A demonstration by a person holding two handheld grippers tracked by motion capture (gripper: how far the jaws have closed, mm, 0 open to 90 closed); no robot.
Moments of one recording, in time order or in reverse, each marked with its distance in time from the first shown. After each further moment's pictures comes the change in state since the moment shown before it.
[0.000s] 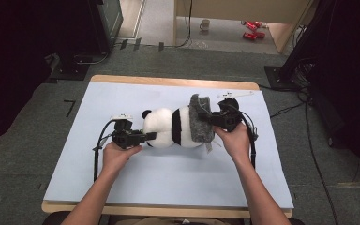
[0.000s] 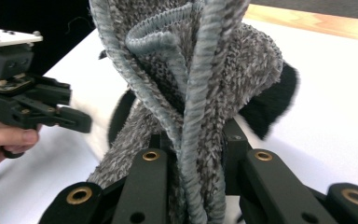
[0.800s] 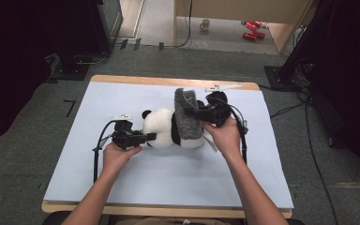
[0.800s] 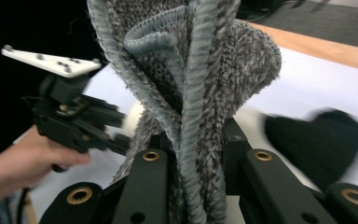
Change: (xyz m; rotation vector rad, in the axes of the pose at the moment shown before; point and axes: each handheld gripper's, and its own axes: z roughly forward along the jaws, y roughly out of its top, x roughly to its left) left arm -0.002 -0.002 0.000 -0.001 0.012 0.006; right arm 0.043 0.029 0.005 -0.023 0.094 -0.061
